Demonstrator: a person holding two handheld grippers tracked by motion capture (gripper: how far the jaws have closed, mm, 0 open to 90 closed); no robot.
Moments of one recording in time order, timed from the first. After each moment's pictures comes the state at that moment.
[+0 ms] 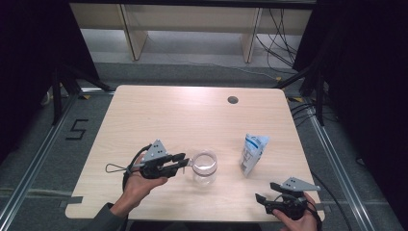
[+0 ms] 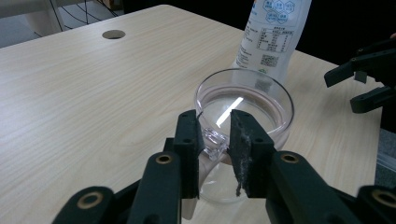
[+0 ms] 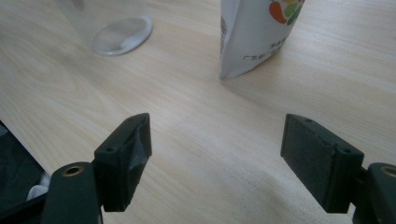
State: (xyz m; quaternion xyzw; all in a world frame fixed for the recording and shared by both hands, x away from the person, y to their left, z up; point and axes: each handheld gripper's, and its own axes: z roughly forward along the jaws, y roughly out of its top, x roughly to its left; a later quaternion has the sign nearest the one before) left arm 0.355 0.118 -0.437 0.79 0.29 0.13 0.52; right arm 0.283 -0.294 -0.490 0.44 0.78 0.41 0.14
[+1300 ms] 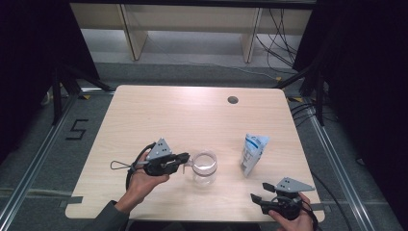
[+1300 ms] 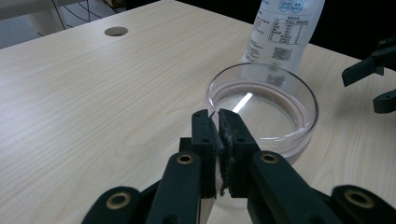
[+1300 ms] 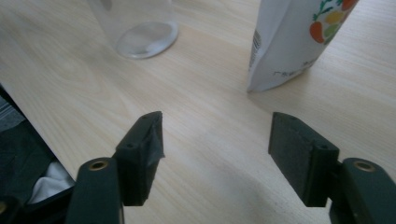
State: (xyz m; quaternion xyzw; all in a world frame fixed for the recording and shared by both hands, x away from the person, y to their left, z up) left arm 0.364 0.114 -0.444 0.80 0.29 0.14 0.51; right arm 0.281 -0.279 -0.487 0.41 0.80 0.42 0.13
